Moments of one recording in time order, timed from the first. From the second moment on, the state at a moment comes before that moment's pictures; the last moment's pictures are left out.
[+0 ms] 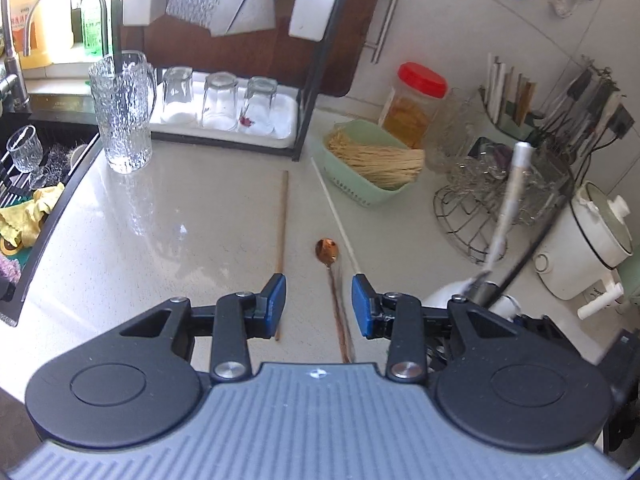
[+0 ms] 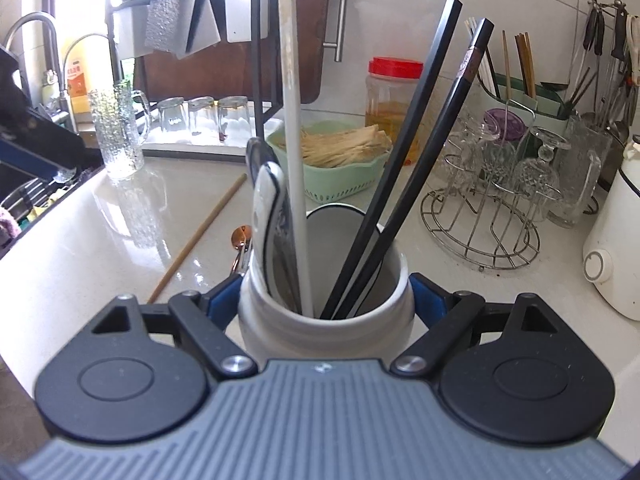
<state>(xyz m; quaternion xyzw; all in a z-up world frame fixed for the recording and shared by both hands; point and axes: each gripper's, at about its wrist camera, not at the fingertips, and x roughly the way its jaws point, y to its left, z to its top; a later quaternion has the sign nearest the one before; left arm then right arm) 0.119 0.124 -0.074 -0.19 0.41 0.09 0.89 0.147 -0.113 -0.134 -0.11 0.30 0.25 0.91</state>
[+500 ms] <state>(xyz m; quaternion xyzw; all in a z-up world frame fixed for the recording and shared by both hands) 0.217 0.171 -0.153 -0.19 0.46 0.06 0.87 0.147 -0.100 -0.127 -0.10 0.35 0.19 0.91</state>
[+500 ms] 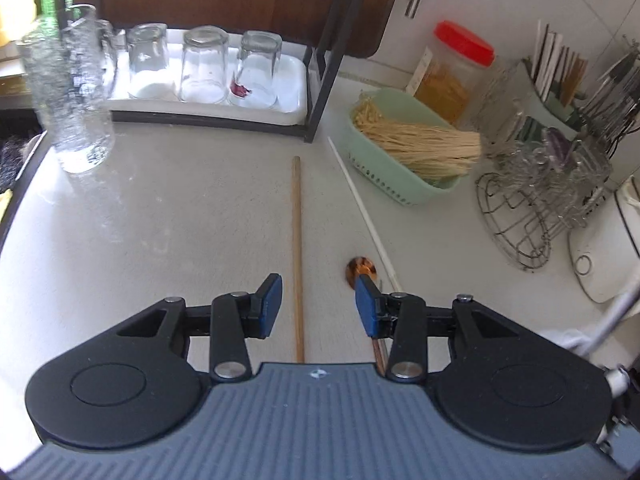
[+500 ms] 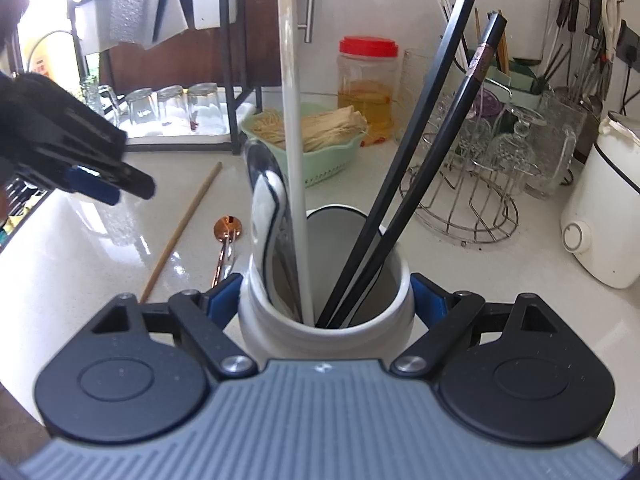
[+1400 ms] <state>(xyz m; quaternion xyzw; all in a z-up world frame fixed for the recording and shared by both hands) 0.343 0.180 -0.211 -0.11 0.46 0.08 0.88 0.145 -0.083 -0.129 -0.10 0.35 0.14 0.92</state>
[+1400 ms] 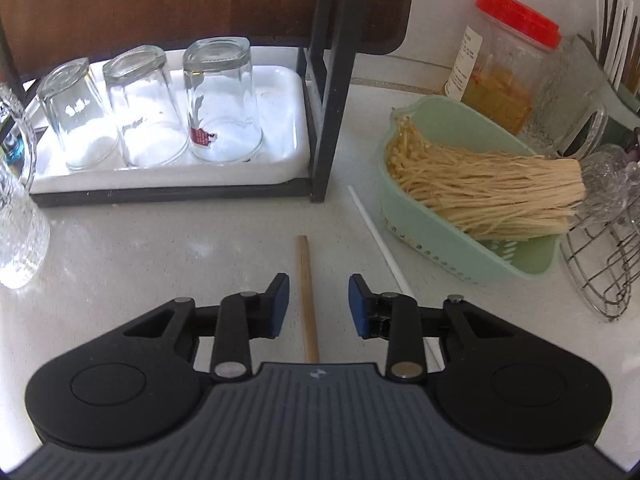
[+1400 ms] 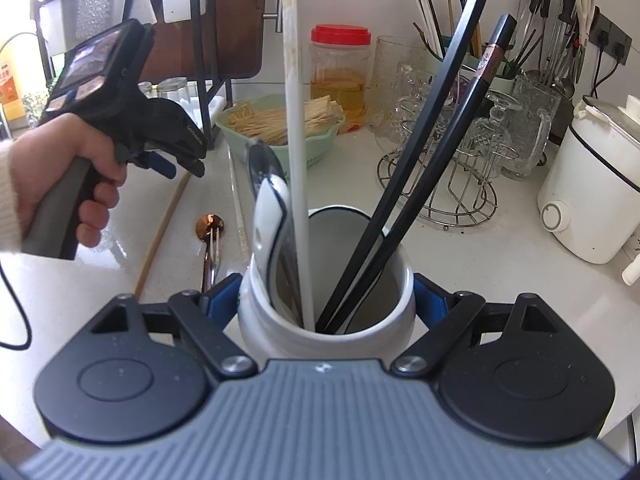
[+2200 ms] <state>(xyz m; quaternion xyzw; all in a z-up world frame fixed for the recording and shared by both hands) 0.339 0.174 -0.199 -0.09 0.44 0.08 0.89 0.141 -0.085 -0.130 -0.10 0.34 0.14 0.92</state>
